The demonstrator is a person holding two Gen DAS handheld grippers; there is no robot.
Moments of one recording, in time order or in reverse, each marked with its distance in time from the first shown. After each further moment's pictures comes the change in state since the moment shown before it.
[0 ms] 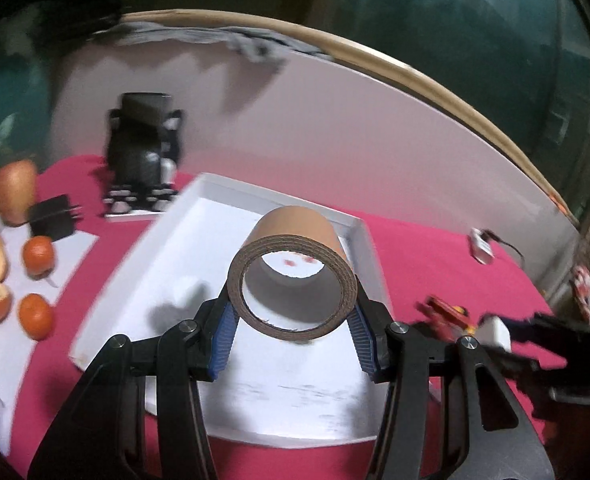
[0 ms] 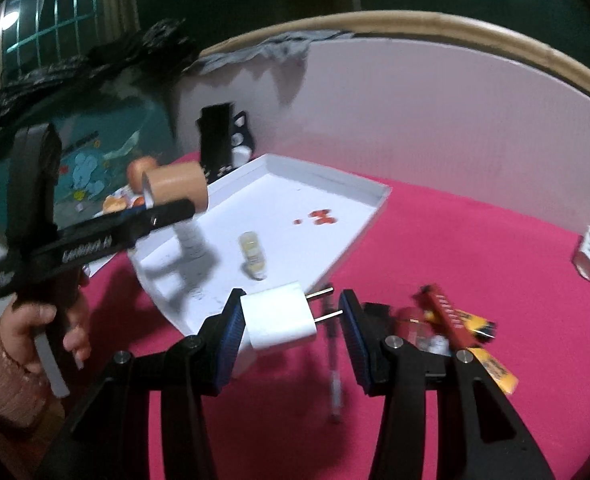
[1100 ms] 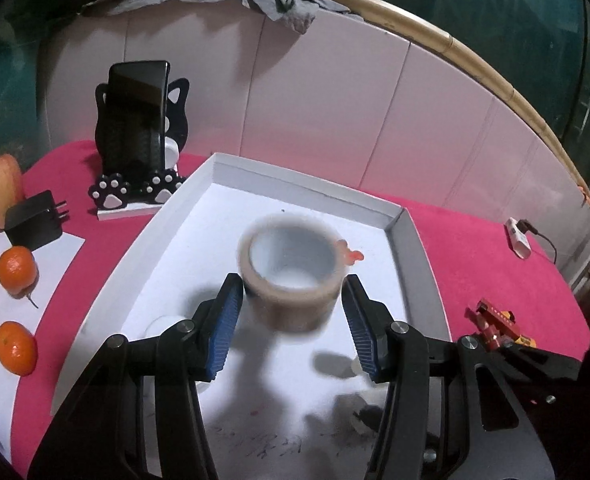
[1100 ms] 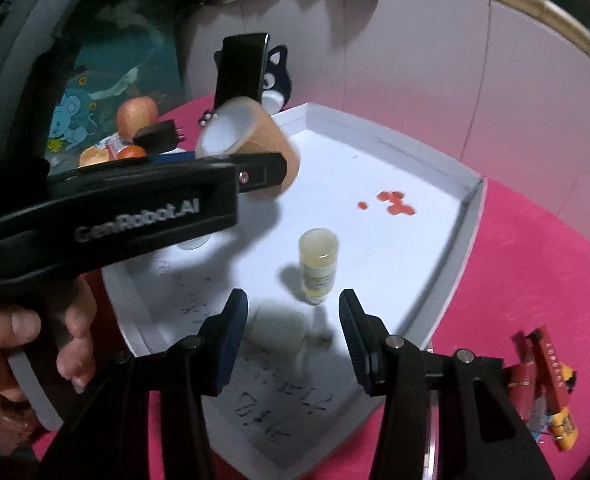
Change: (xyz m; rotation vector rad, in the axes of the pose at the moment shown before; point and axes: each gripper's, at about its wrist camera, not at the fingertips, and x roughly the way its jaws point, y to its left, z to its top) left arm 0.067 0.011 0.007 0.022 0.078 0.050; right arm 0.096 0.049 0.014 -0.090 0.107 -0.065
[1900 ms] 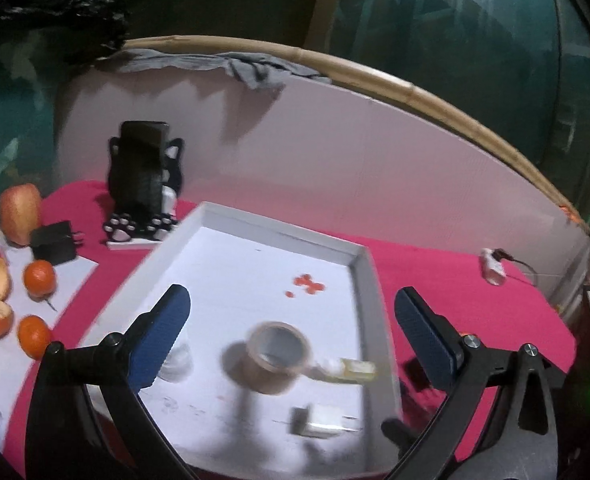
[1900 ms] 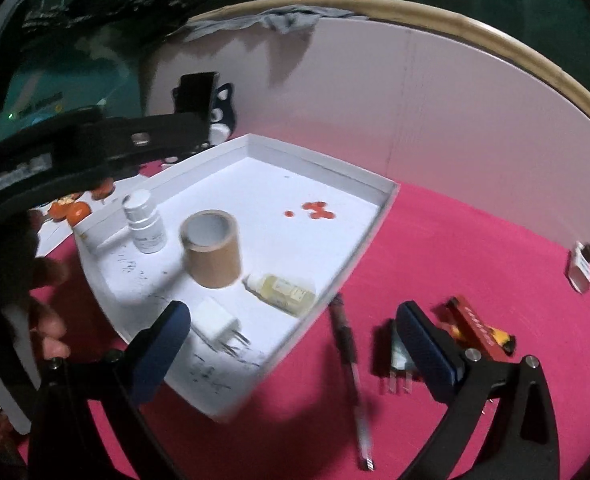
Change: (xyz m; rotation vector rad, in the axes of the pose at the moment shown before) left arm -0.061 -0.032 -0.012 -0.001 -0.171 -0.043; right arm -0.052 -0.031 -0.033 0.088 -0.113 -0.151
